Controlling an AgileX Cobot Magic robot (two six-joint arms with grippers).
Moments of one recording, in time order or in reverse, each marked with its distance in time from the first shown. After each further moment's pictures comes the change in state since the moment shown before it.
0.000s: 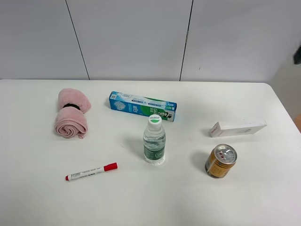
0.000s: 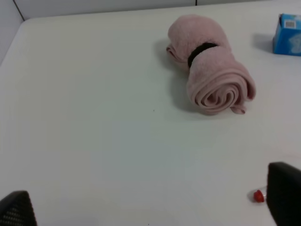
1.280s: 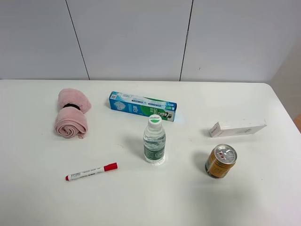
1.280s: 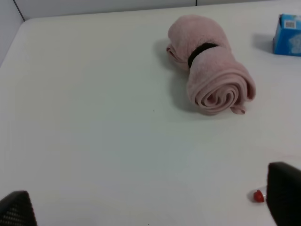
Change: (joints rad) left arm 0.000 0.000 0.000 0.000 0.000 0.000; right arm 0.004 -1.172 0.902 0.063 -0.175 -0.012
